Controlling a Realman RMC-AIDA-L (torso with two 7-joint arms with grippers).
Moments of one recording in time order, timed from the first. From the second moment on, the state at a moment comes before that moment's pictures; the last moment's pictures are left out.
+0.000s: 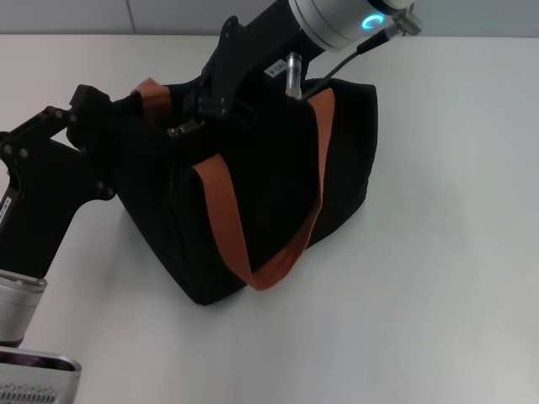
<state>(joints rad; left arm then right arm) -0.29 -2.08 -0.10 -0.23 1.90 1.83 0.91 1.04 2.08 -1.46 -1.16 -2.19 -1.40 2.13</state>
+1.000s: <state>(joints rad) -0.28 -2.08 -0.10 -0.23 1.90 1.83 0.91 1.05 2.09 -1.47 -1.14 -2.20 -1.40 2.12</state>
